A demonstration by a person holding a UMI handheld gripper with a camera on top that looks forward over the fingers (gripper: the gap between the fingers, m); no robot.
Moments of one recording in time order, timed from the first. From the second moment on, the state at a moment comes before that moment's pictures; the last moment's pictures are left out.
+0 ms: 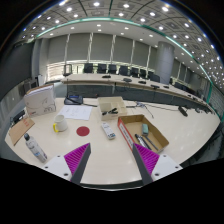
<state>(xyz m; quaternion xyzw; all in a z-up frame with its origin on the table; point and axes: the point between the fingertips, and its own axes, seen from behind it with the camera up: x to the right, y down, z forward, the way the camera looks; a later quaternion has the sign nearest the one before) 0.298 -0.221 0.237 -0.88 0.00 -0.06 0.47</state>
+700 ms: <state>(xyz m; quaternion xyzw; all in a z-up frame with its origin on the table) -0.004 -0.273 0.129 -0.87 -0.06 0.05 0.49</state>
